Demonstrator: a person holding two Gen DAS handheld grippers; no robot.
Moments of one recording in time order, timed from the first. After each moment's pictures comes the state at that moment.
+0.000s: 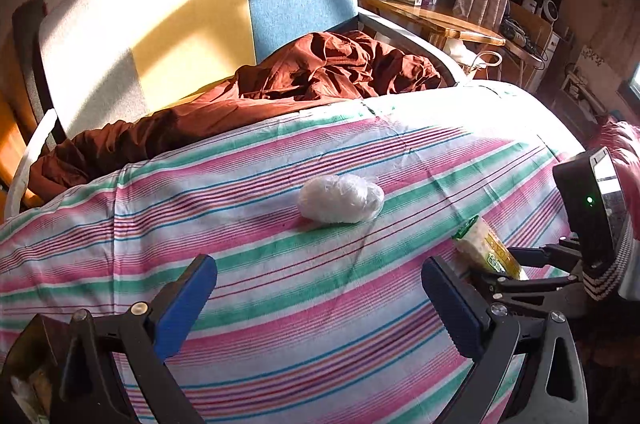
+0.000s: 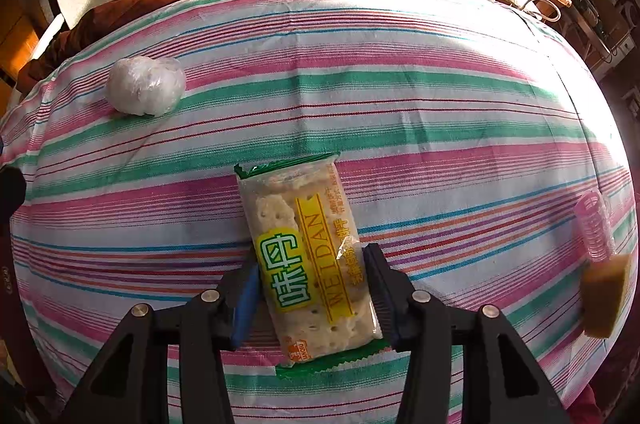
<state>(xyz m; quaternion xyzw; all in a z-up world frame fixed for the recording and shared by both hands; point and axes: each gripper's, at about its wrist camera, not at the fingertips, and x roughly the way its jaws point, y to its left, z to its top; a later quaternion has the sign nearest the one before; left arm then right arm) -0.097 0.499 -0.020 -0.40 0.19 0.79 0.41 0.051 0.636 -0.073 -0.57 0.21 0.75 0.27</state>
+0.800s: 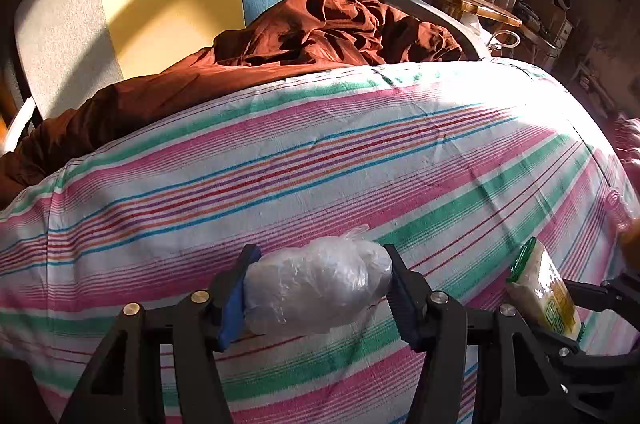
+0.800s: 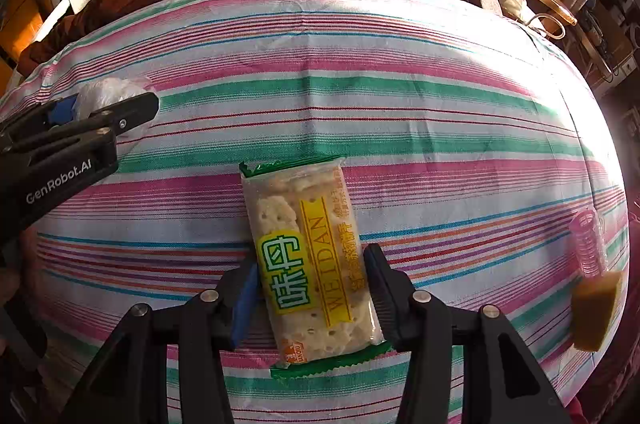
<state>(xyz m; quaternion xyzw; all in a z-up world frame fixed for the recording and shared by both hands) -0.123 0.544 -0.085 -0.44 0.20 0.78 0.40 0.047 0.619 -0.068 -0.58 0.17 0.75 0.26</state>
